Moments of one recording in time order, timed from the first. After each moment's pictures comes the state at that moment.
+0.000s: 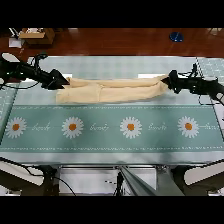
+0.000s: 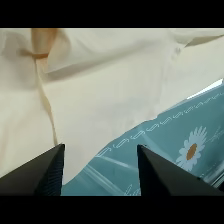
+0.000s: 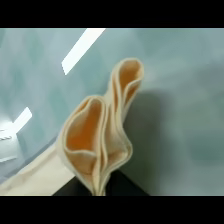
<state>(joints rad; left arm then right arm) 0.20 -1.76 1.51 0.81 -1.40 -1.22 -0.27 -1.74 1.19 -0.40 0.81 1.18</state>
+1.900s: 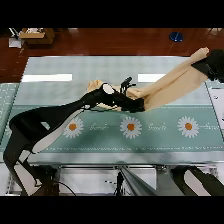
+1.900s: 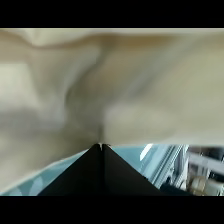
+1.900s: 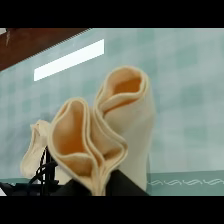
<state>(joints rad) -0.69 -1.92 1.45 0.35 -0.80 -1.29 -0.27 -0.94 1.19 -0.90 1.17 1.55</state>
